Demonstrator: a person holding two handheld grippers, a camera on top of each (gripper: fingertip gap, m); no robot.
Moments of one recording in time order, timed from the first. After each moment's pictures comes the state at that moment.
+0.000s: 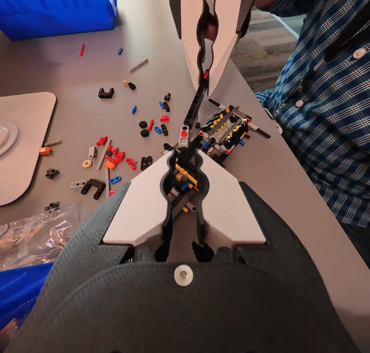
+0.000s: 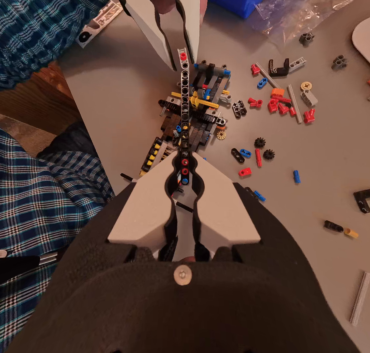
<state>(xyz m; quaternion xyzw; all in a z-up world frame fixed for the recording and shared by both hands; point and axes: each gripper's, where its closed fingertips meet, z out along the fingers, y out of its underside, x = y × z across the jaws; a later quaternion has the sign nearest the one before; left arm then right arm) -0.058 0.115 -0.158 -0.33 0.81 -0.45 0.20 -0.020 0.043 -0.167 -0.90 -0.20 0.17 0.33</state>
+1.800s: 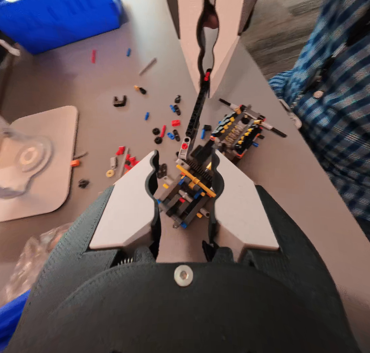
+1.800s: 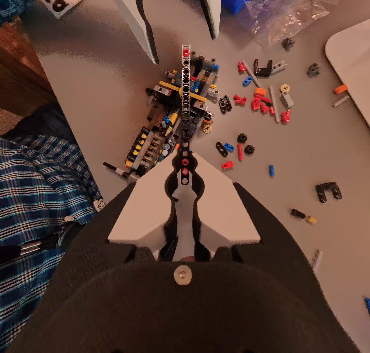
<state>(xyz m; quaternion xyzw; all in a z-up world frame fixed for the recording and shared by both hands) -0.043 0.111 -0.143 -0.30 0.84 -0.39 0.24 -0.006 0.041 -0.166 -0.91 -0.24 0.11 0.33</state>
